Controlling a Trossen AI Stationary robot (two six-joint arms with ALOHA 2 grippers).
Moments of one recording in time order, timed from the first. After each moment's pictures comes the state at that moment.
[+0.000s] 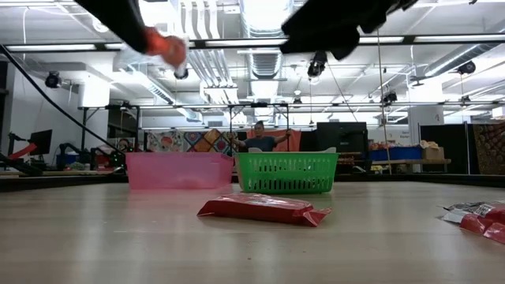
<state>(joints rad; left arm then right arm) -0.69 1.88 1.57 -1.05 -0.57 -0.65 0.42 1.55 0.92 0.12 0.41 0.17</state>
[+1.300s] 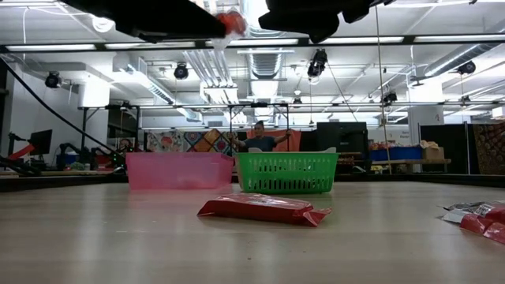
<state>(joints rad) -0.57 1.56 0.77 0.44 -0.75 0.07 0.41 1.59 0.92 0.30 0.31 -0.07</state>
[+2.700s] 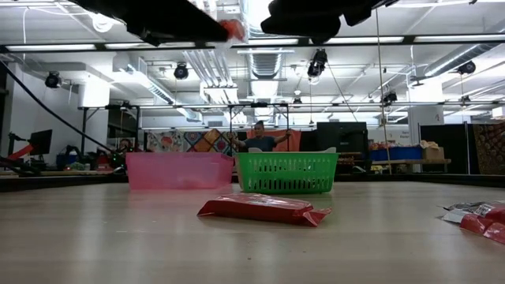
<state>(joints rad) -0.51 1.51 0.77 0.38 -0.75 0.02 0.40 1.59 0.92 0.27 0.31 -0.07</state>
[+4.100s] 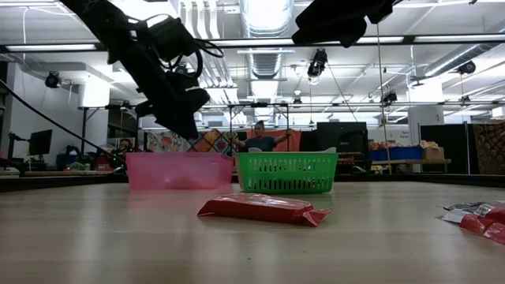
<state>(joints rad) 0.34 1.39 0.77 -0.20 -0.43 -0.32 0.40 1.45 0.92 0.00 0.42 0.12</state>
